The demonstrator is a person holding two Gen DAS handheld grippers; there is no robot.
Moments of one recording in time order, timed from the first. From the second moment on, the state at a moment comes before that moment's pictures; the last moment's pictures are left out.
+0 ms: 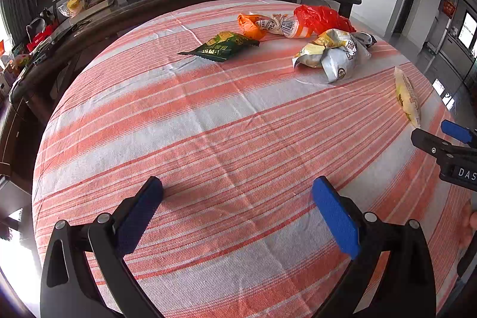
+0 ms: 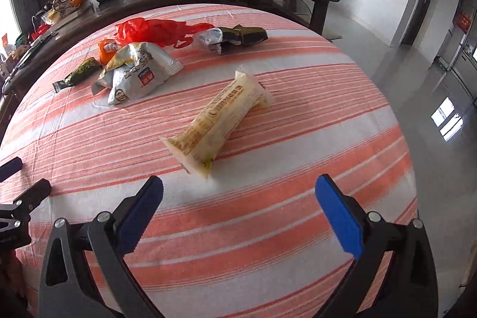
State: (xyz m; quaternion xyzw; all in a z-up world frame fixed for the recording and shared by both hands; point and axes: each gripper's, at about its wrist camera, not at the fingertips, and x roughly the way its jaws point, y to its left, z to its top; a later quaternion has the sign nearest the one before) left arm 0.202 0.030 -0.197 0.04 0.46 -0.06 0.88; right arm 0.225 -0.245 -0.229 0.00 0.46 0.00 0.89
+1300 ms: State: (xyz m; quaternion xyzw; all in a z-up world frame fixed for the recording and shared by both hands) left arm 0.312 0.041 -0.190 0.07 0.45 -0.16 0.88; right arm 0.221 -0.224 -0.235 0.00 0.46 0.02 0.89
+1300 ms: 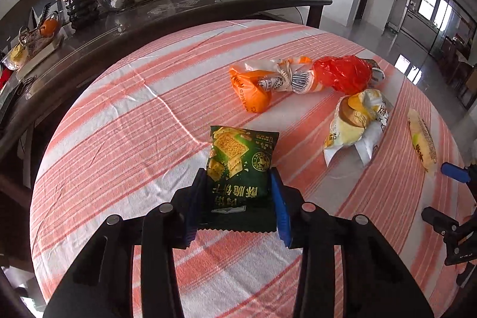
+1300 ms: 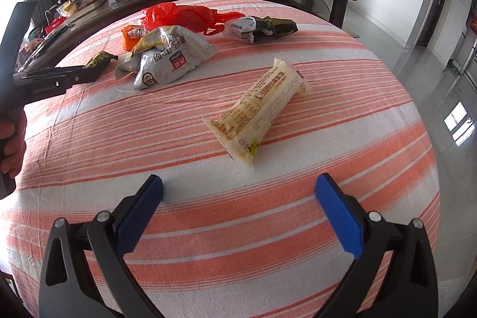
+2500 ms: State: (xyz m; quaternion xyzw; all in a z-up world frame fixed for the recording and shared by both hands) left arm 0.209 0.032 -0.198 0.04 0.46 -0.06 0.88; right arm 0.186 -0.218 -0.219 -0.08 0.46 0.12 0.88
